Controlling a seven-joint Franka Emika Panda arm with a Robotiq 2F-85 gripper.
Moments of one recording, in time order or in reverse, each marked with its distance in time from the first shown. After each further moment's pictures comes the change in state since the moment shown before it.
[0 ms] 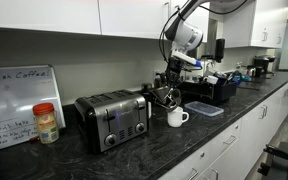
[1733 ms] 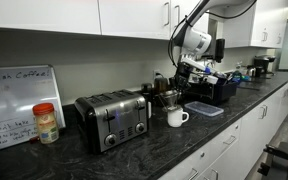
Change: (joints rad) arm -0.066 -0.011 -0.011 -0.091 0.019 0.088 -0.118
